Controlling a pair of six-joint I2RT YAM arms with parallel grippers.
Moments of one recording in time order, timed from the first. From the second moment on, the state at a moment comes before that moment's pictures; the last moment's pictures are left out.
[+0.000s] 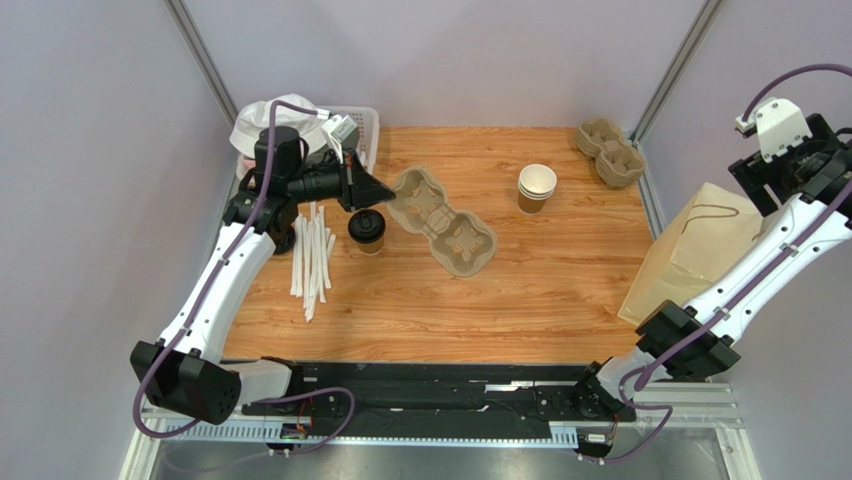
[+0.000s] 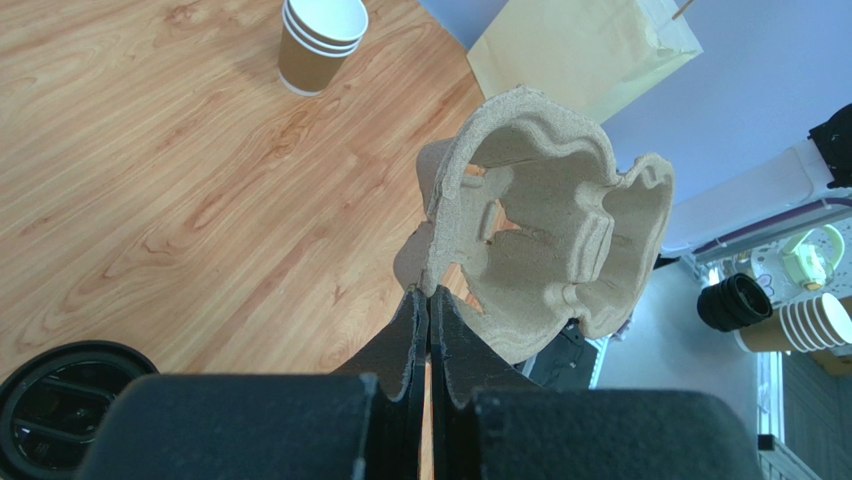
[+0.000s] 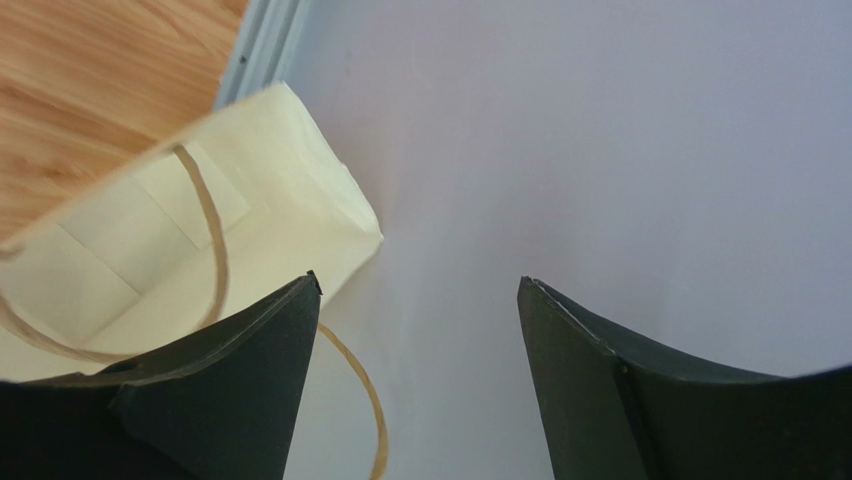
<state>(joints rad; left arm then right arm) -0.26 1.25 1.31 -0.39 0.89 -0.25 -0.84 1.56 2.20 -1.30 -0.46 -1.25</state>
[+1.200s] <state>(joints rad) -0.28 1.34 1.33 -0.34 0.90 -0.28 -0.71 1.73 1.94 -1.28 -0.38 -1.46</state>
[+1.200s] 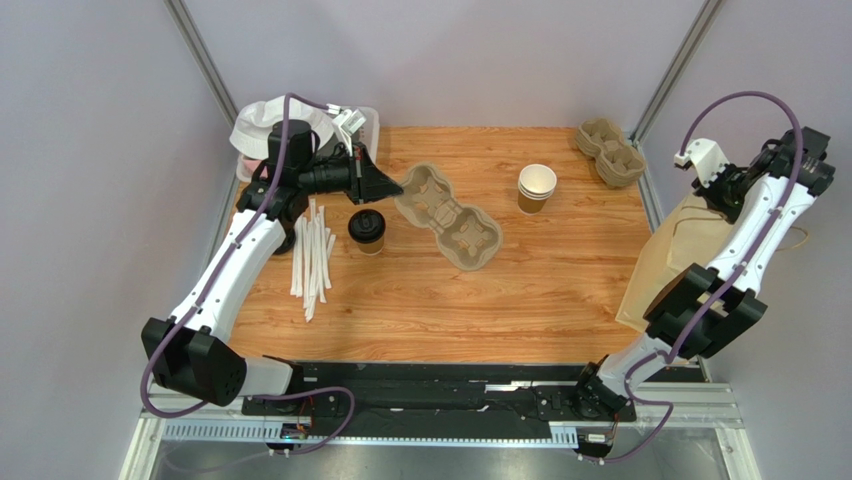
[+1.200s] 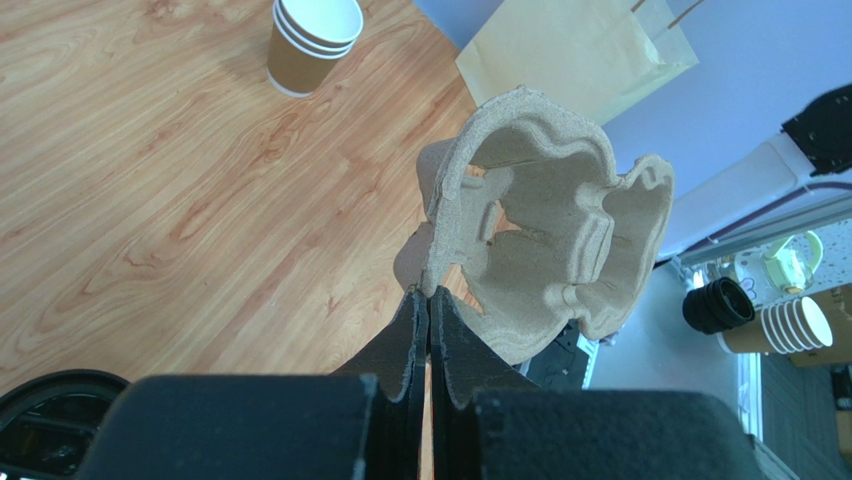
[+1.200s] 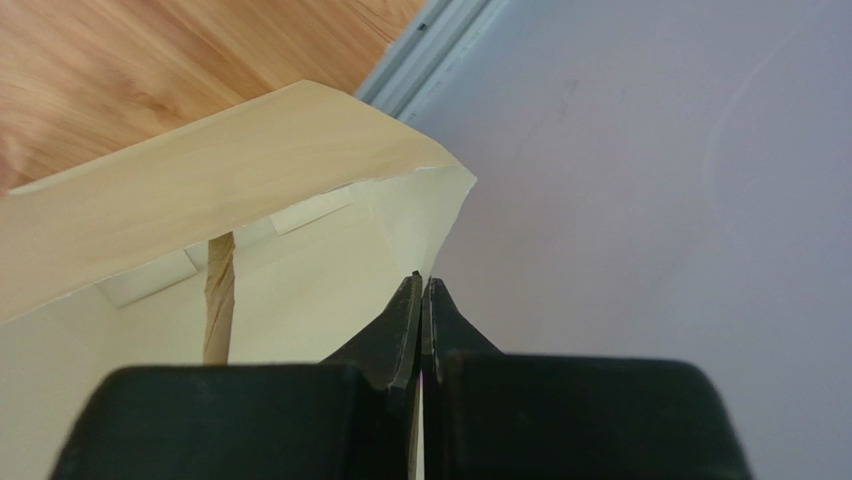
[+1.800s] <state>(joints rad) -0.13 1.30 1.30 -0.39 0.90 -0.29 -0.31 1.47 1.86 -1.31 -0.64 -0.82</state>
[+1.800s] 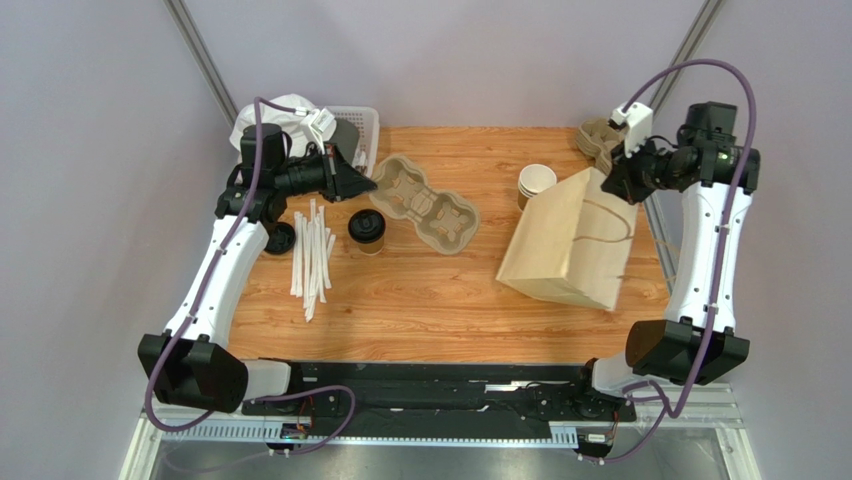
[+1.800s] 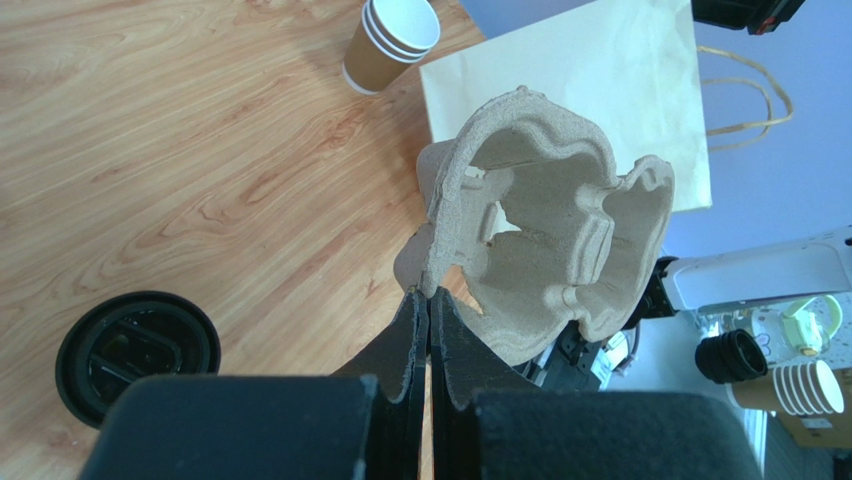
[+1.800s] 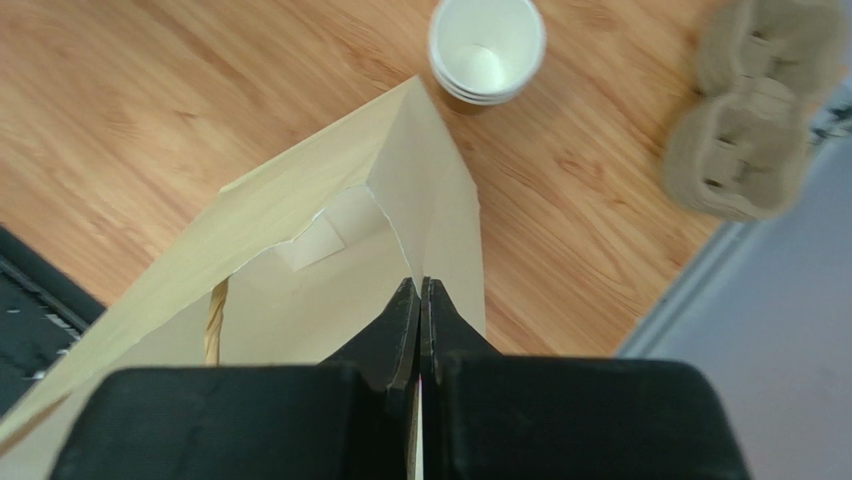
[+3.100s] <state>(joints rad) -0.04 1.18 1.24 -0.49 0.89 -0.26 0.24 1.23 1.85 -1.32 -0.70 -0.73</state>
